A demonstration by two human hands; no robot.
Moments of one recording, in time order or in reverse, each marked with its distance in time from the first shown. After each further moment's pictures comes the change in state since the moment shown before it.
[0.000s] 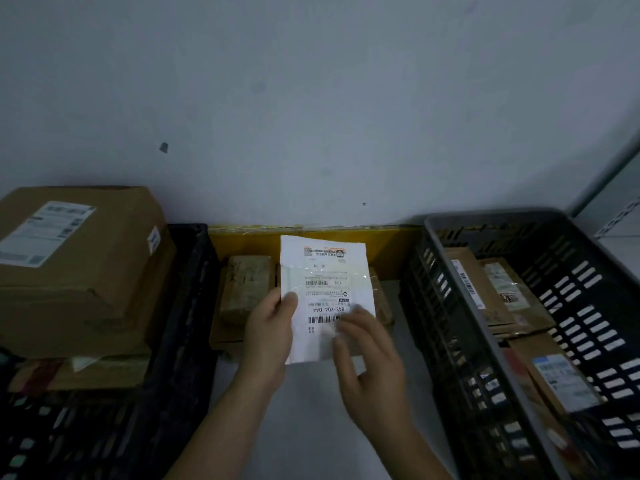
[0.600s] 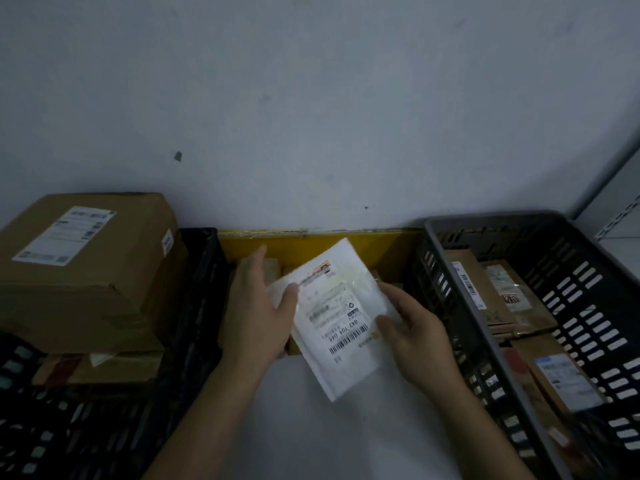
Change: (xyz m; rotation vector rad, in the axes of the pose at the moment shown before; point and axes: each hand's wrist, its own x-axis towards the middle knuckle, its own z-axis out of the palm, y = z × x) left_hand -0.006 0.037 -0.027 0.707 0.090 0.519; right_hand 0.053 0.001 -0.070 0.224 -0.241 0.394
